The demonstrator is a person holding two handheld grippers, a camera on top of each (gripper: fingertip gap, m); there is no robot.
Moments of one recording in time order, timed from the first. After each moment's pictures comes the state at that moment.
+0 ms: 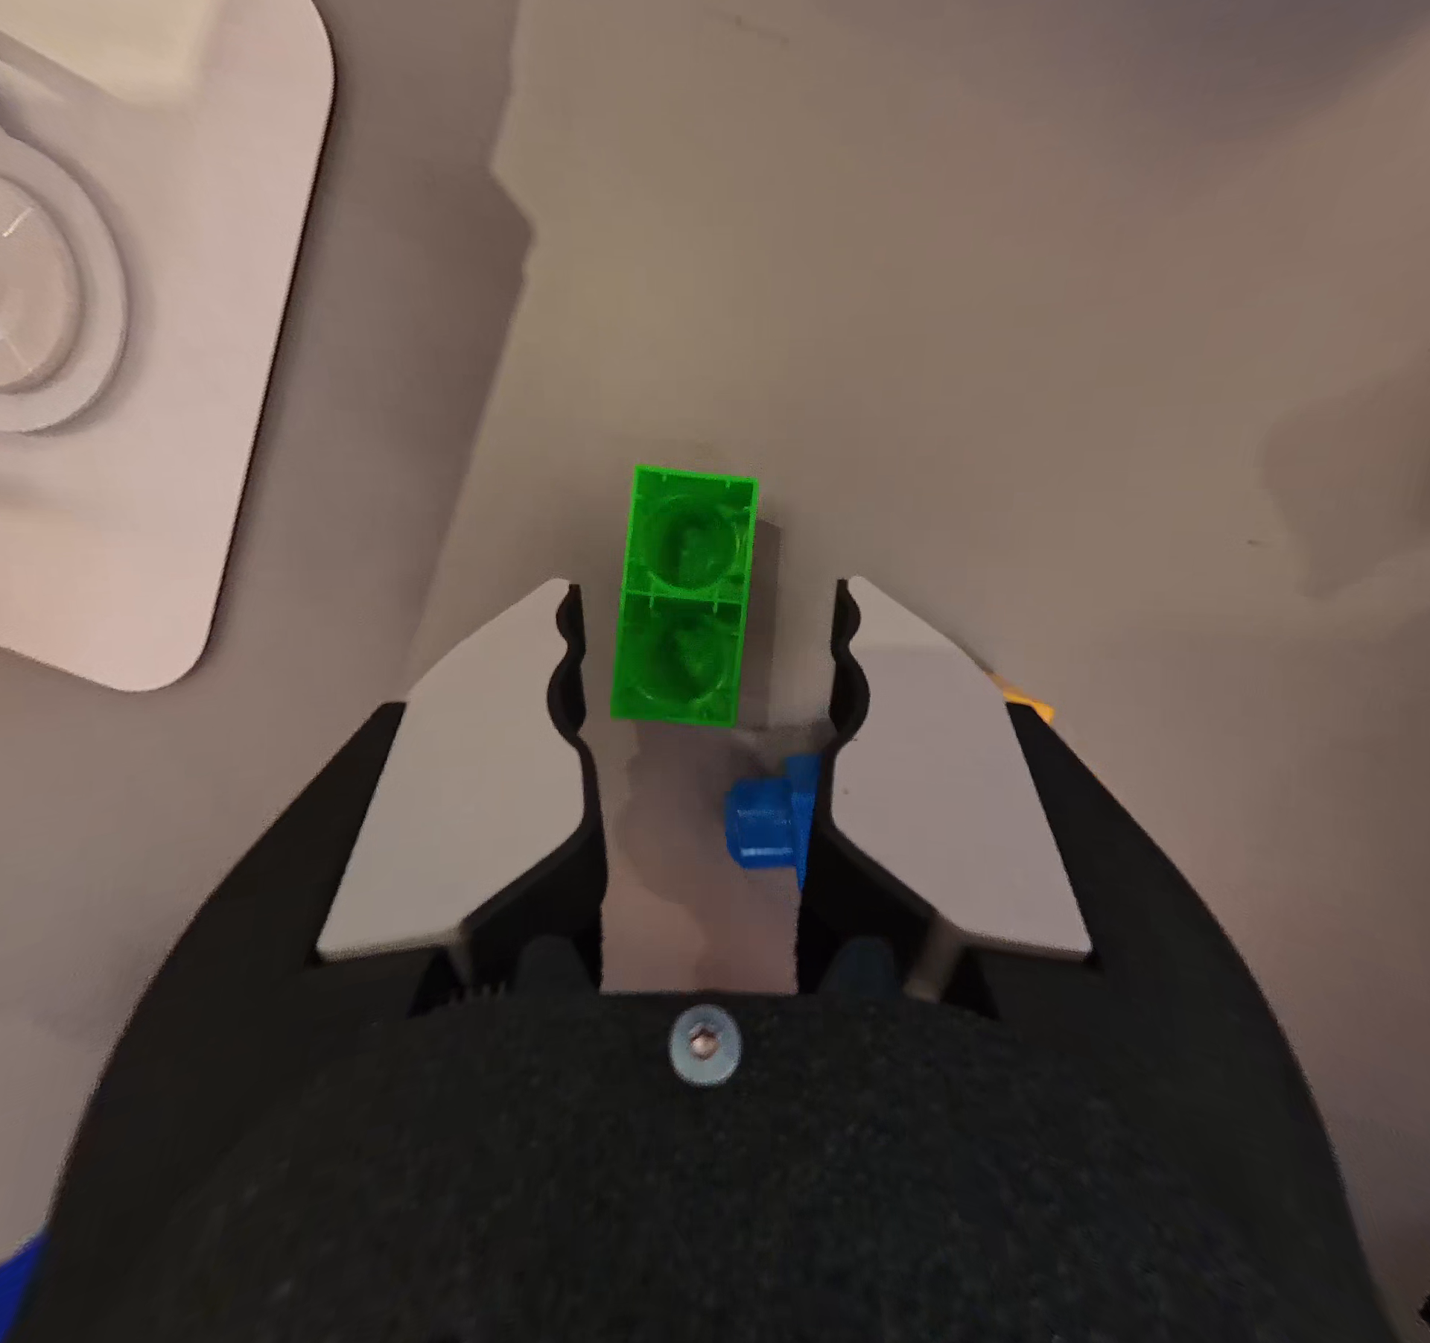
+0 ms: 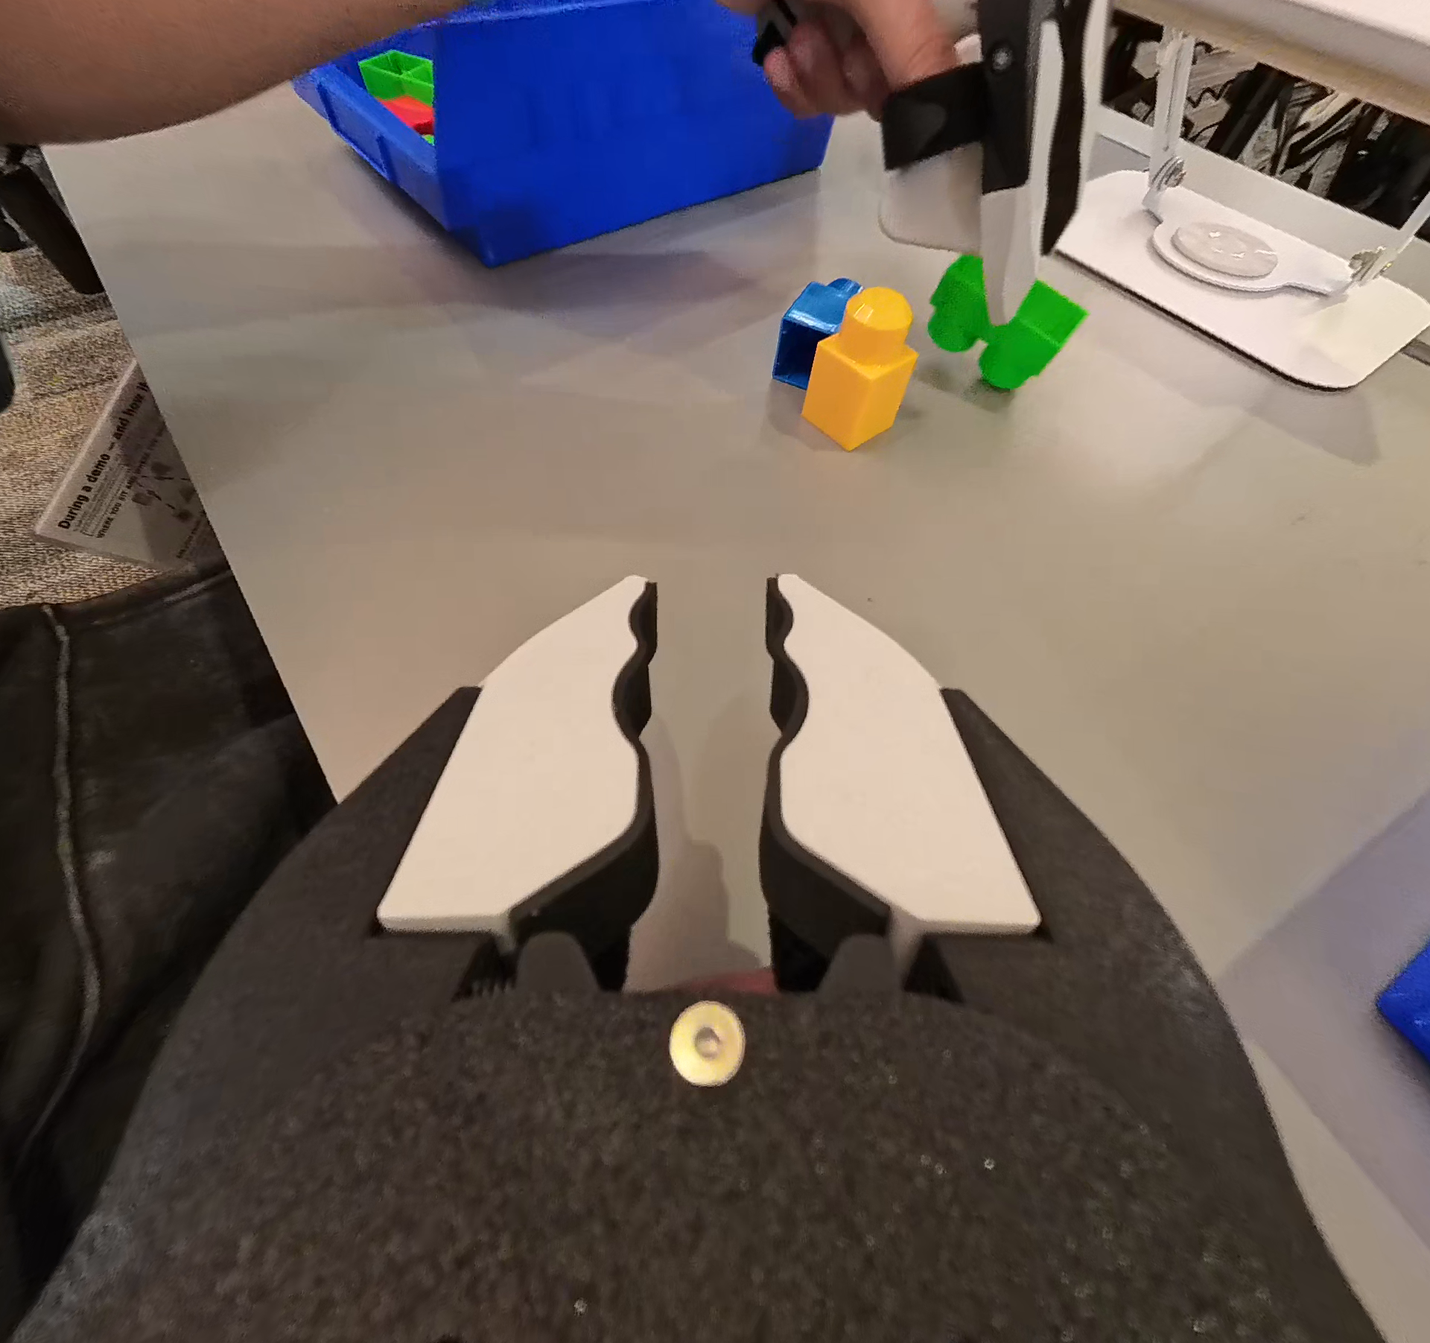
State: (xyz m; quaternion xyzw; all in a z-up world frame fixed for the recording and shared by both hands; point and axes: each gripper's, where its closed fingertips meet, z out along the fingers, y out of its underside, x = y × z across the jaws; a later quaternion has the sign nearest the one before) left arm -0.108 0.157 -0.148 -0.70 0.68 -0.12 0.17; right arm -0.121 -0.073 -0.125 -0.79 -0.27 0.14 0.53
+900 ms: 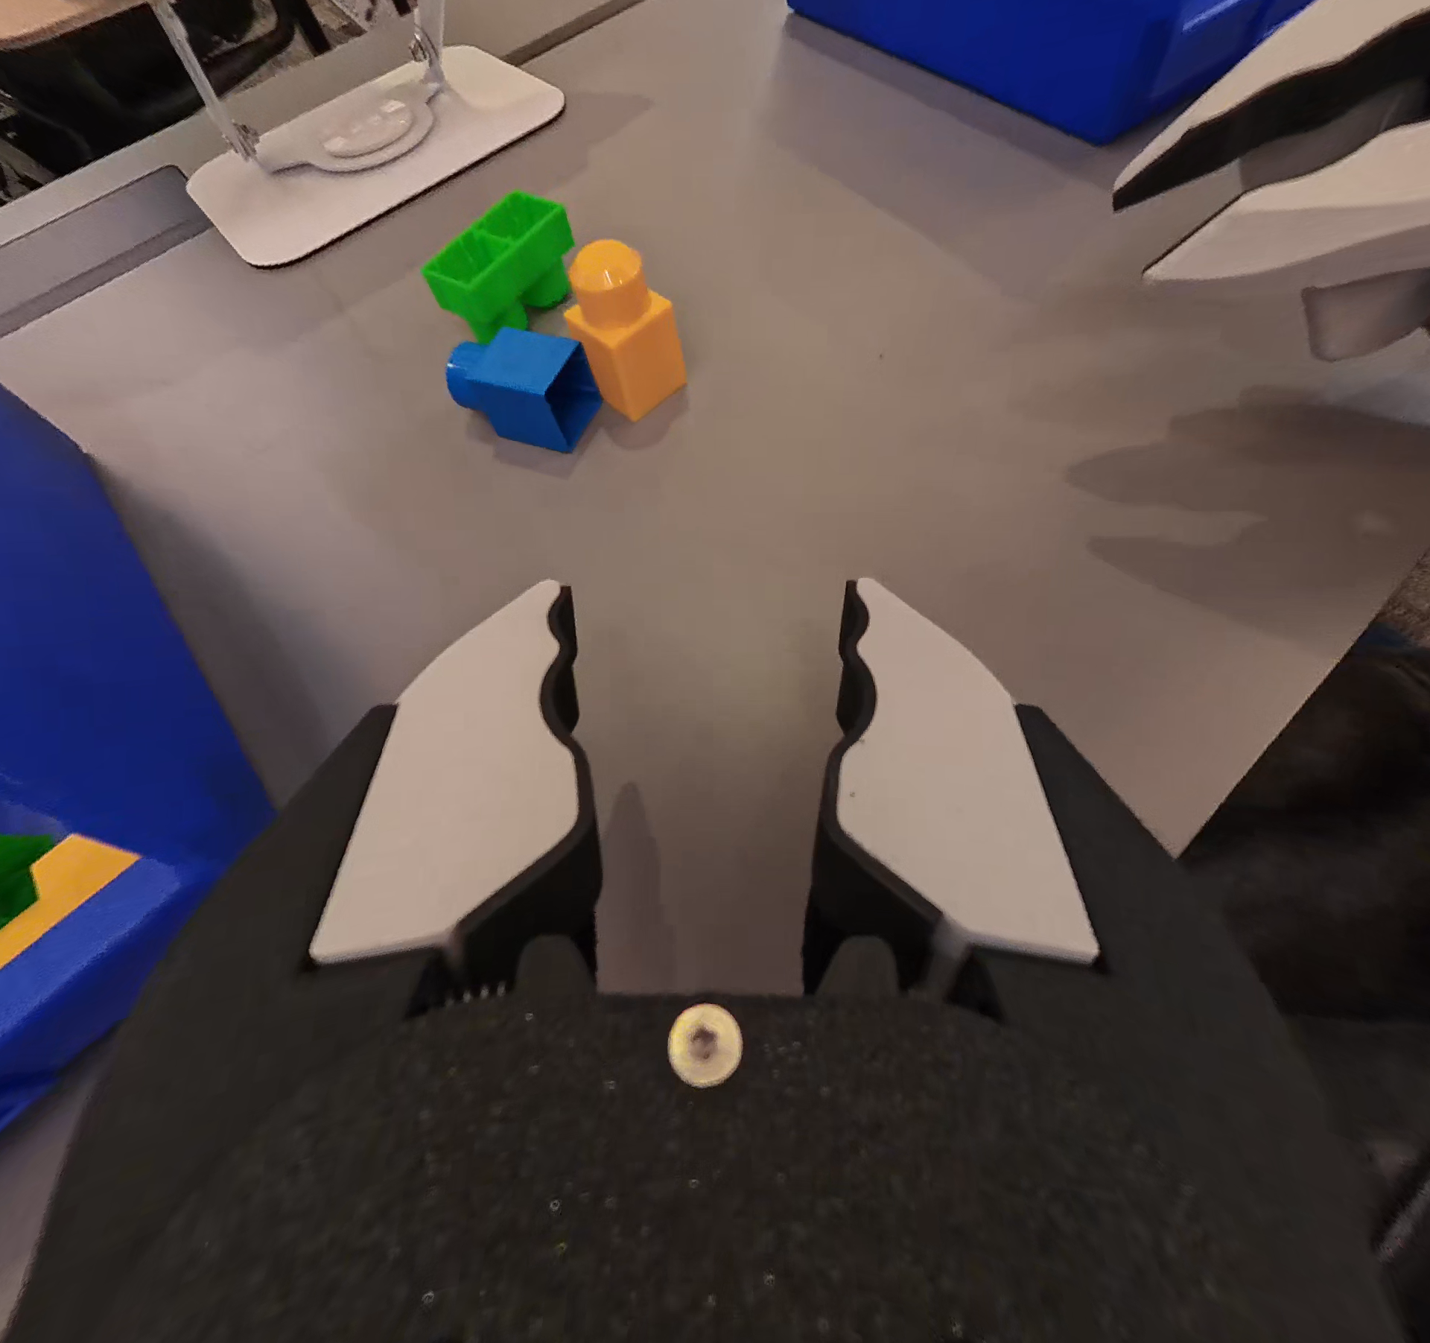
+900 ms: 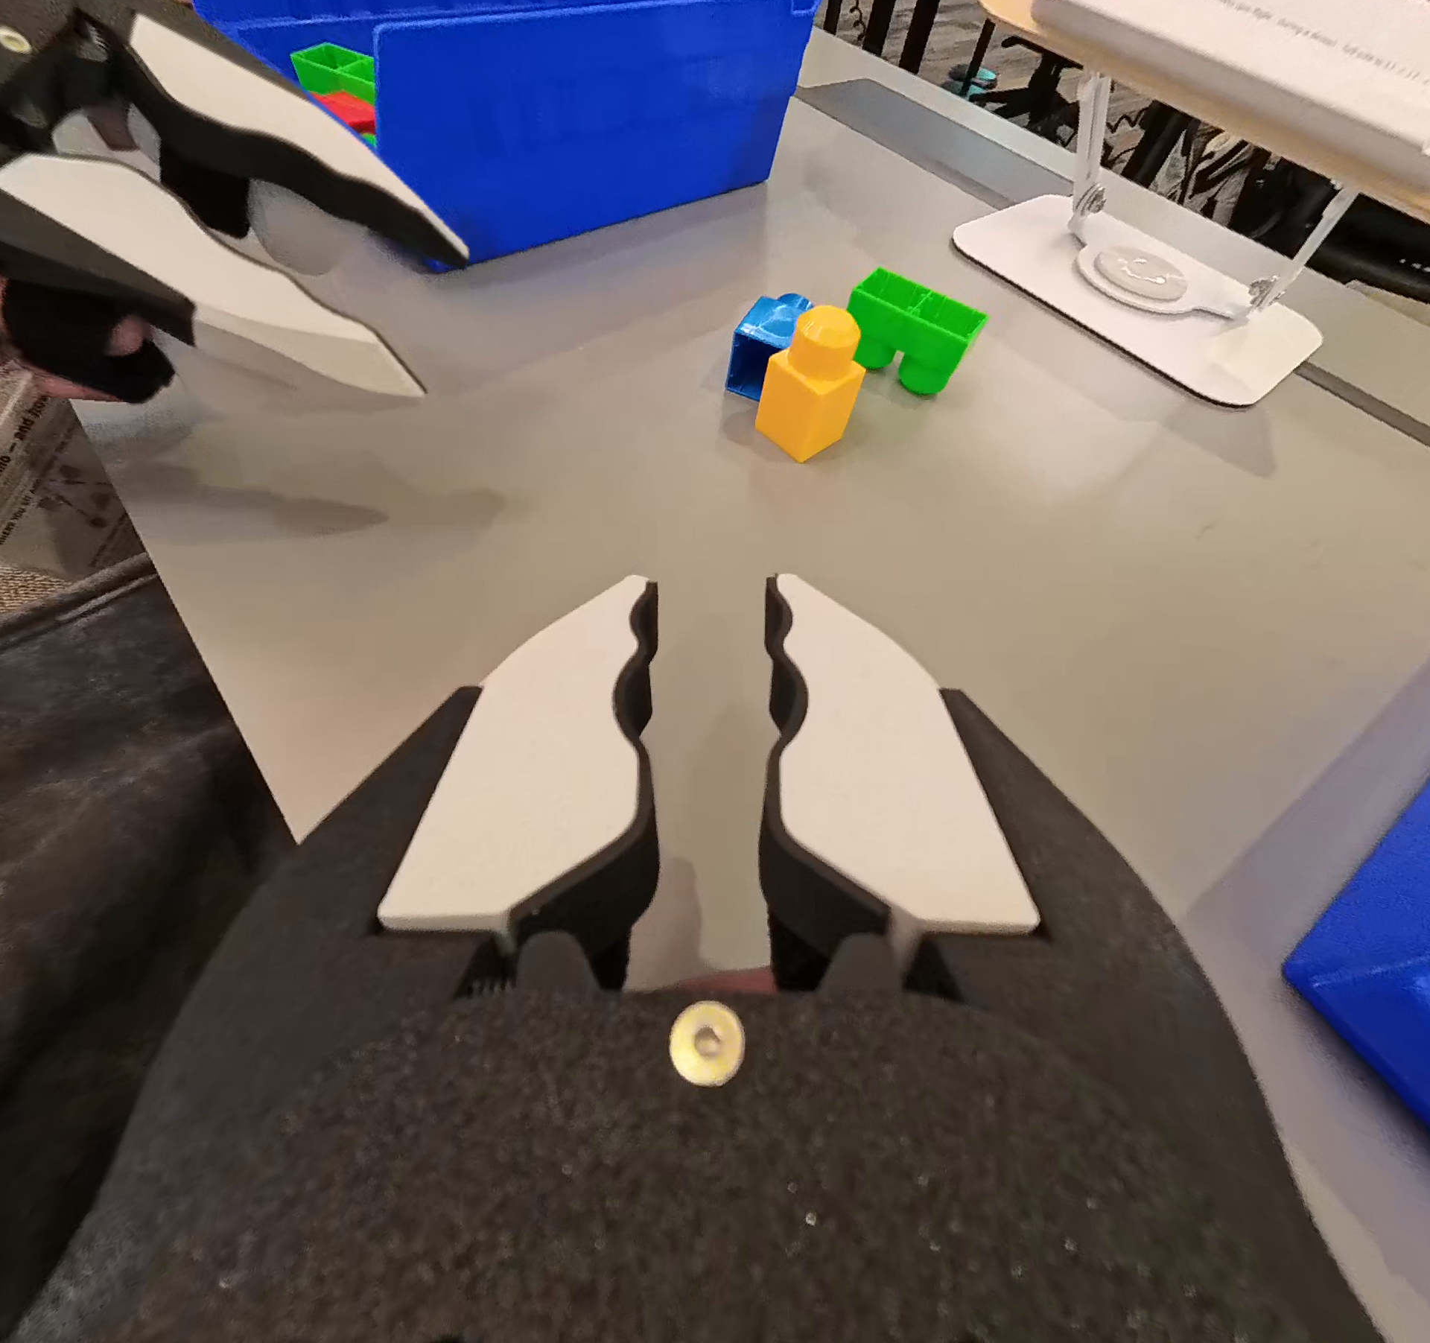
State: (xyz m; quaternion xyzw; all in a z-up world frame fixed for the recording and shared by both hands) left arm -0.245 -0.021 -0.132 -0.74 0.45 -0.20 0.46; right arm -0.114 -0.067 -0.119 -0.79 -0.26 0.10 0.54
